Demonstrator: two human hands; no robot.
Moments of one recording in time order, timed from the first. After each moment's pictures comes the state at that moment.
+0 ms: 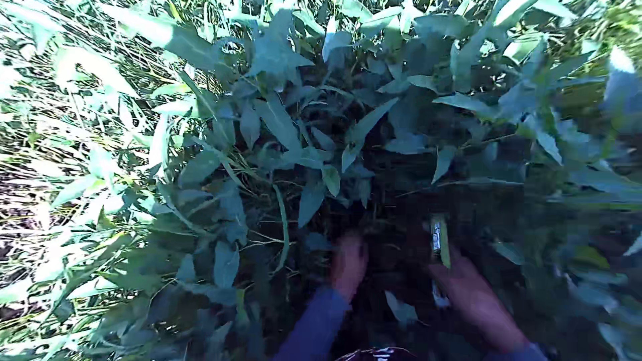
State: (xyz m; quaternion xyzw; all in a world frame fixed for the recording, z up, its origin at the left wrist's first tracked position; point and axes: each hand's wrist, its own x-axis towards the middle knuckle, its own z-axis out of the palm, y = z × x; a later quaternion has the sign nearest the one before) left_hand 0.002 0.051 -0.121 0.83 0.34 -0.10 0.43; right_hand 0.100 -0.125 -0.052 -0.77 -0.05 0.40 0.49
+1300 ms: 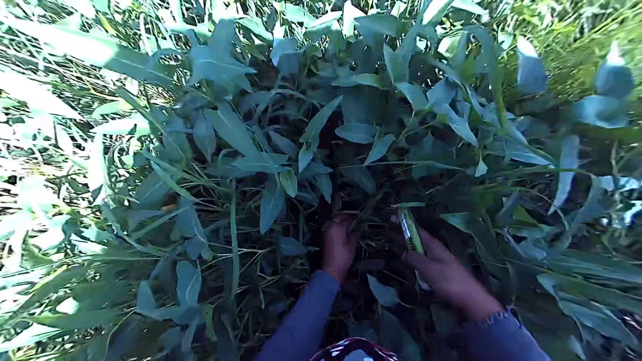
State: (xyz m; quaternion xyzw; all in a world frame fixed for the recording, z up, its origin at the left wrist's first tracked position) left_hand 0.022 0.044 -0.145 0.82 0.29 -0.02 0.50; right_hand 0.106 -0.137 -0.051 -0.75 -0.09 0.42 0.50
